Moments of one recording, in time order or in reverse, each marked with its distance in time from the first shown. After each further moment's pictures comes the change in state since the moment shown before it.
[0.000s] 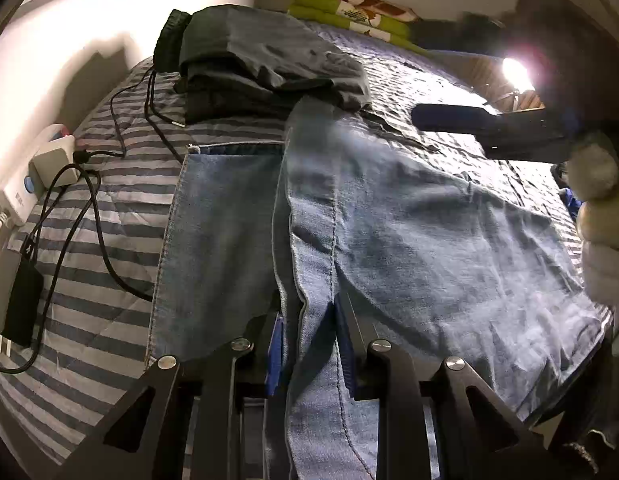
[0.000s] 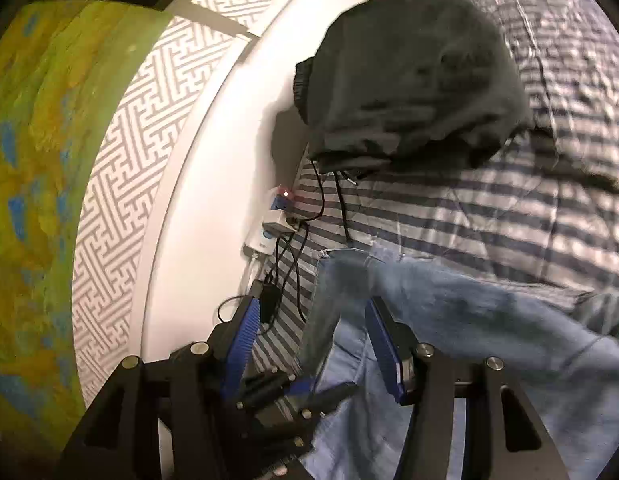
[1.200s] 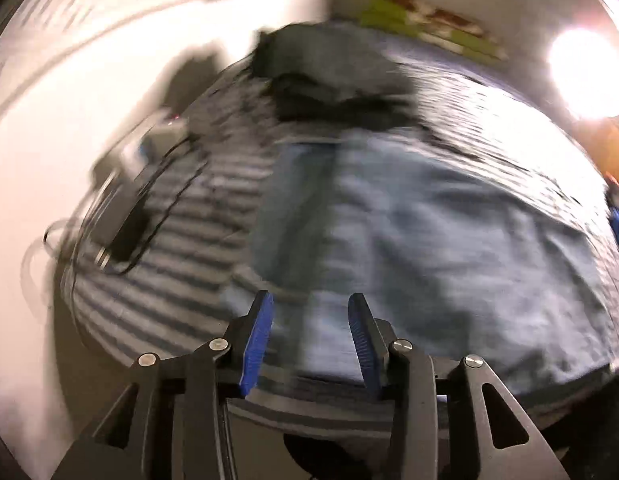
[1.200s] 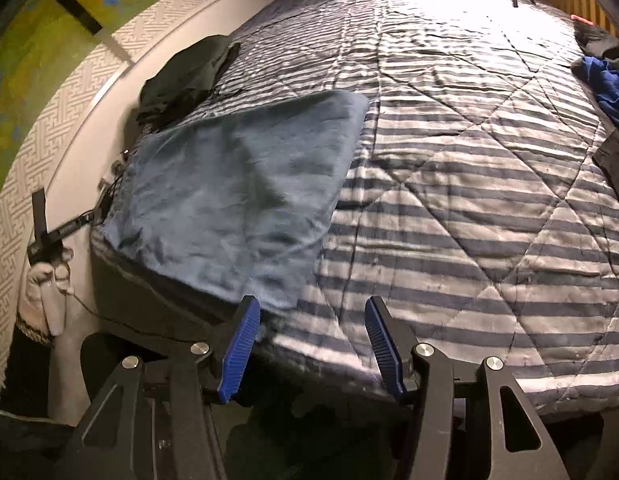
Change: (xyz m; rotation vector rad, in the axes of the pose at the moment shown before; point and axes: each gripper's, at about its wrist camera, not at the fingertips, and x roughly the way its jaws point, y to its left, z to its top) left arm -0.080 -0.057 -0.034 -0.072 -0.014 0.272; right arm -0.305 -0.133 -0.289 0.032 -0.127 -0.552
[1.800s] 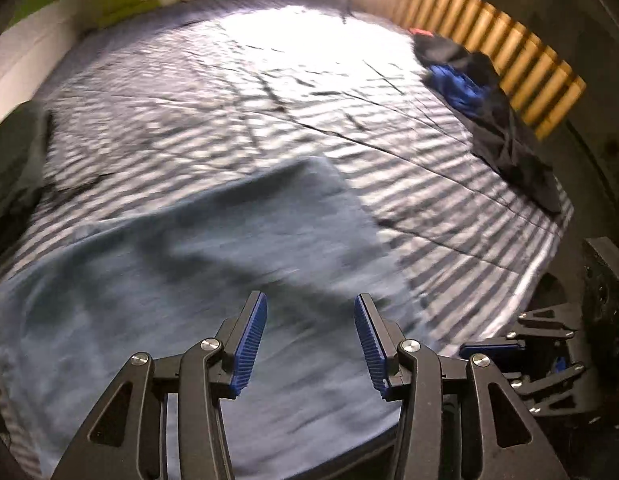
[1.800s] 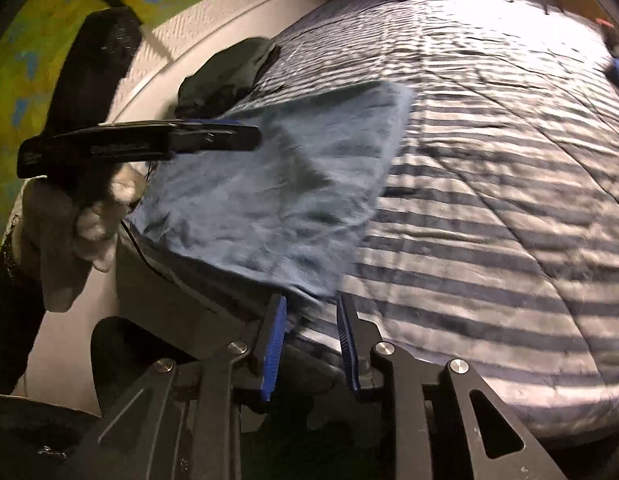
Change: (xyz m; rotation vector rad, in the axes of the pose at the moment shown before) left arm 0.021 -0.357 0.025 0.515 0.214 -0.436; right arm 0.017 0.001 -0.021 -0.047 -0.067 0.110
